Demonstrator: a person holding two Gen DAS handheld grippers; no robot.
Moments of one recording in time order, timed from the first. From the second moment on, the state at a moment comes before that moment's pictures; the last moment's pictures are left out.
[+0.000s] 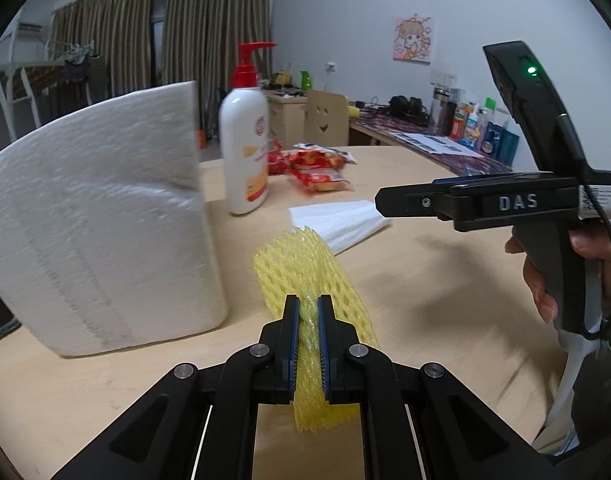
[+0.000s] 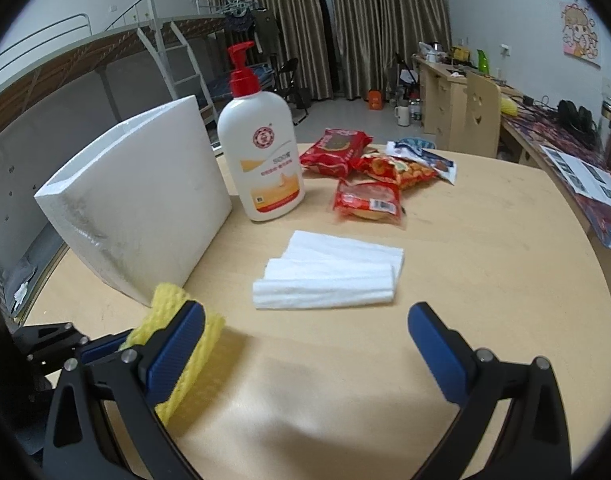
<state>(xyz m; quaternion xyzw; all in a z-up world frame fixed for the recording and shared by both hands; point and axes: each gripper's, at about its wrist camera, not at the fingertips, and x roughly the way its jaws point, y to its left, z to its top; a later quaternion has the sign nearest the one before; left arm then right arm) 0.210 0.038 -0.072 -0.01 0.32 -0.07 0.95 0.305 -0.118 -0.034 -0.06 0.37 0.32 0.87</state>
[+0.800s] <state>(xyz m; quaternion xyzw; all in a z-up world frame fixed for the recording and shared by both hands) 0.192 0.066 -0.080 -0.04 0.32 -0.07 0.94 0.362 -0.068 -0.082 -0.11 0.46 0.29 0.83</state>
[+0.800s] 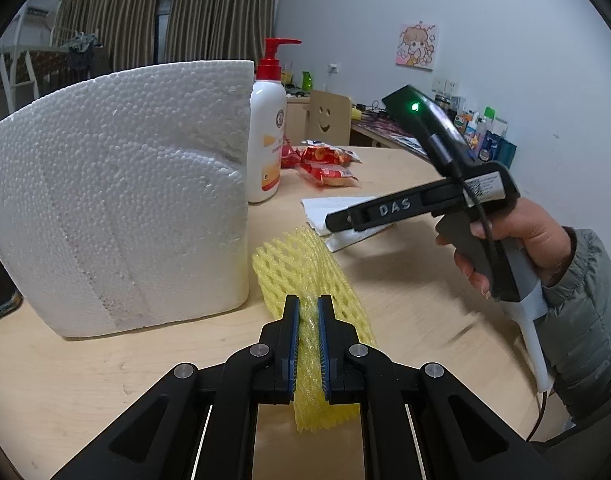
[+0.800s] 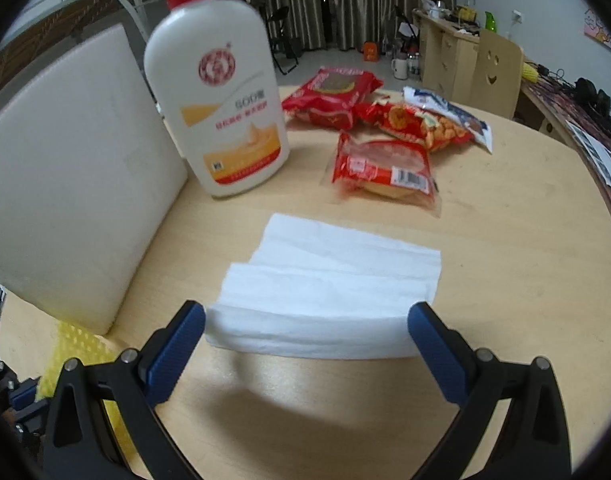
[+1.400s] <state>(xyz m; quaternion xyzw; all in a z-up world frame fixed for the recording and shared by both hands) 0.195 0.081 -0.079 -0.07 0.32 -0.07 0.94 0.357 -0.065 -0.085 -0.15 0.44 0.26 0.85</state>
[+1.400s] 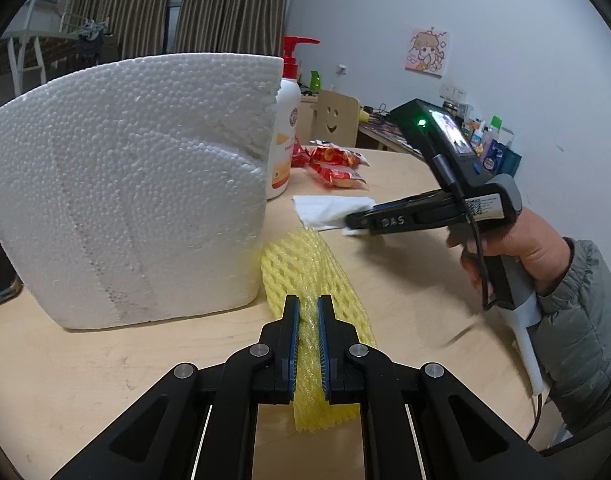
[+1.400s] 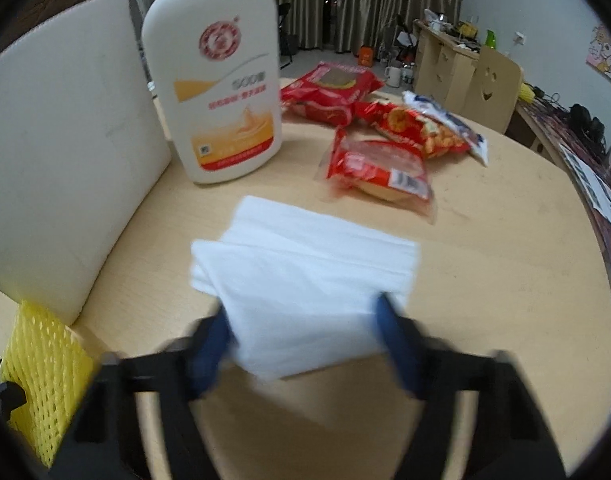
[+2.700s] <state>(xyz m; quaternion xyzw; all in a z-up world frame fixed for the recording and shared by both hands) 0.109 0.084 0.003 -0.05 0.24 -0.02 0.97 0.203 -0.133 0.028 -0.03 0.27 0.36 0.89</state>
